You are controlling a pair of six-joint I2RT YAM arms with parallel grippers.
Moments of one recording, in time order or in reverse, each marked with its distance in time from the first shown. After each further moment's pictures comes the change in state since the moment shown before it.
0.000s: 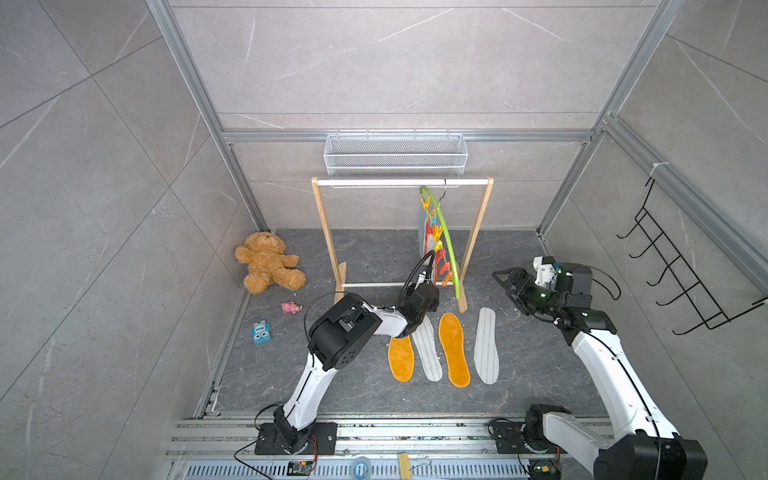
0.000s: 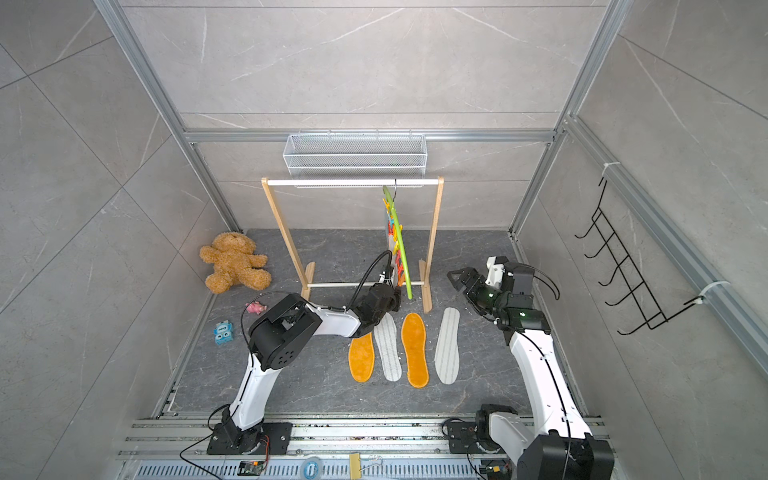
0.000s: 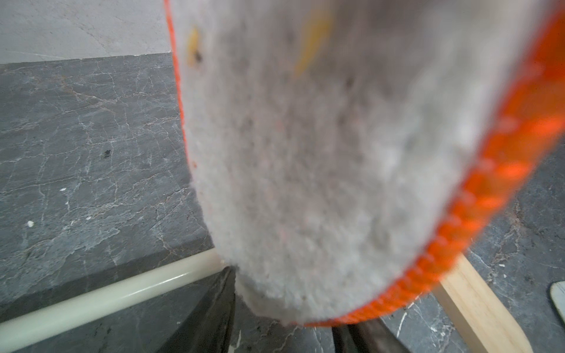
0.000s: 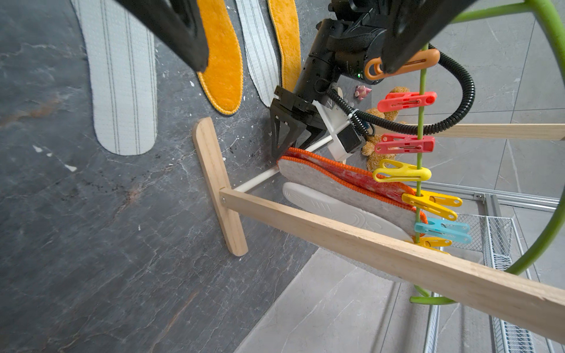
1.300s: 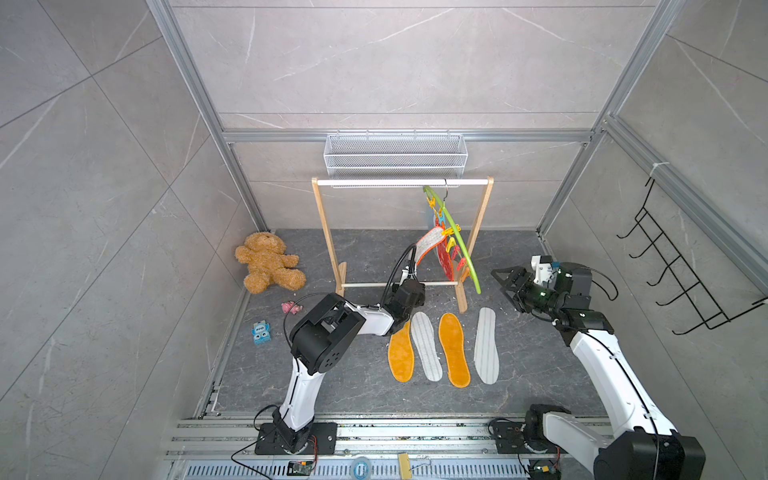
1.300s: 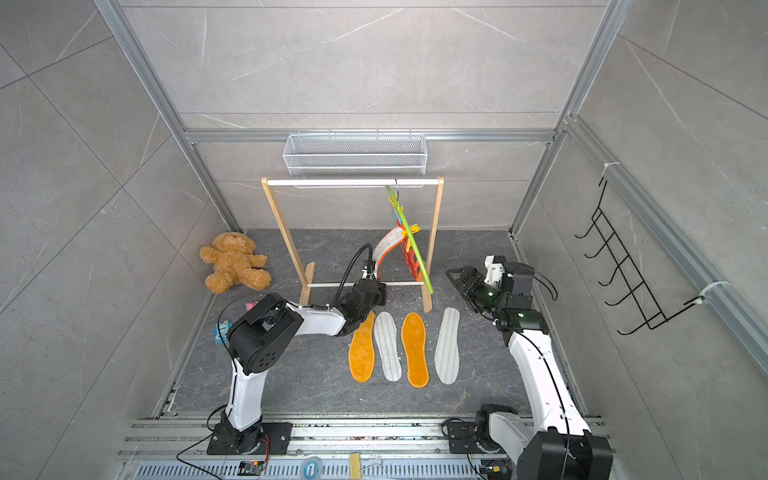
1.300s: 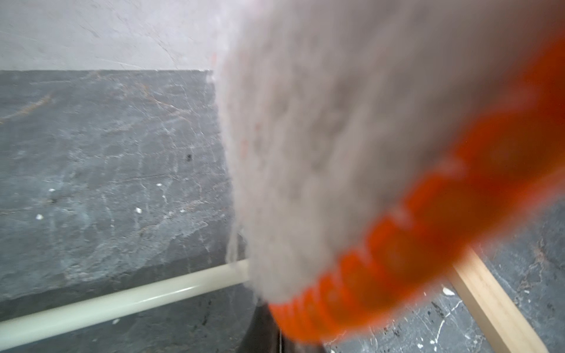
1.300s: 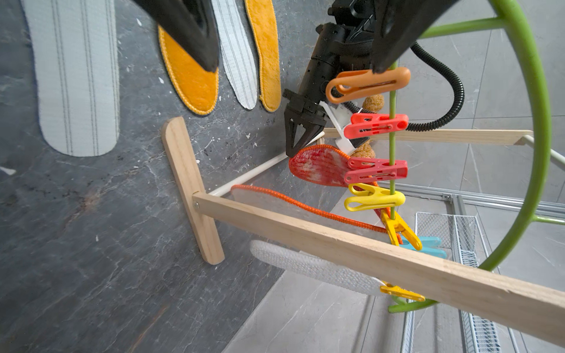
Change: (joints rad) left arm 0.069 -0.149 -0.124 0.015 -0.027 -0.035; right arm 0.000 0.008 -0.026 0.097 -0.076 0.093
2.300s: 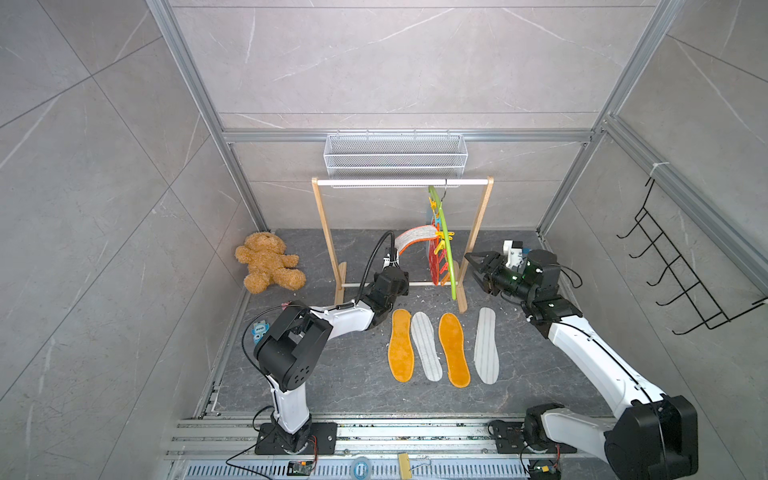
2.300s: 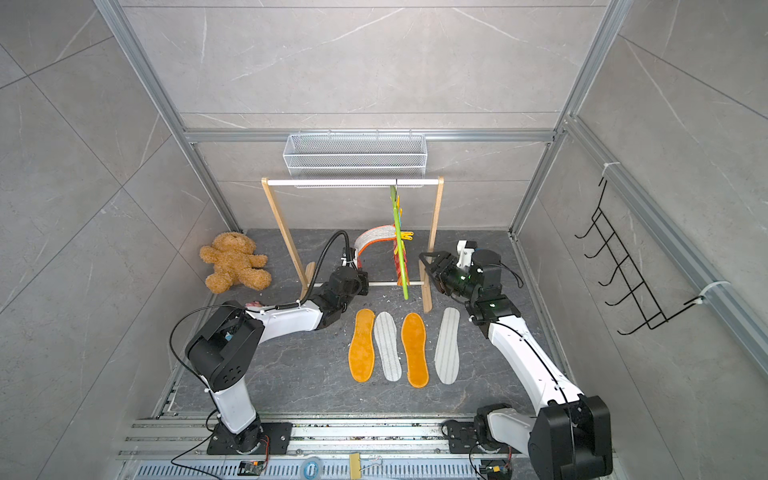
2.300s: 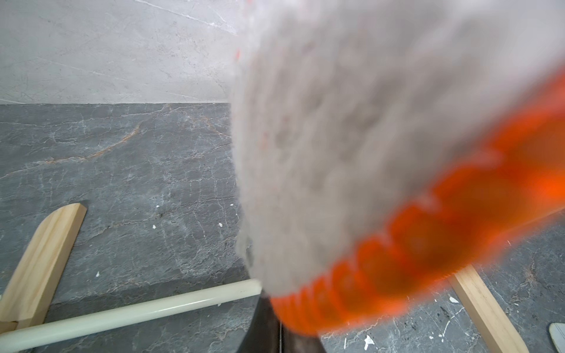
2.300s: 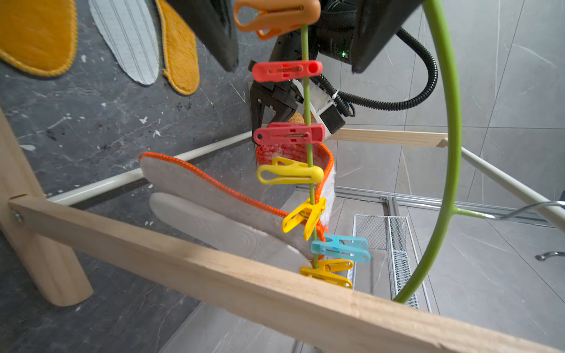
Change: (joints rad) left arm 0.103 -0.235 -0.074 -0.169 0.049 0.028; right arm 0.284 0.142 0.052 0.357 0.141 0.327
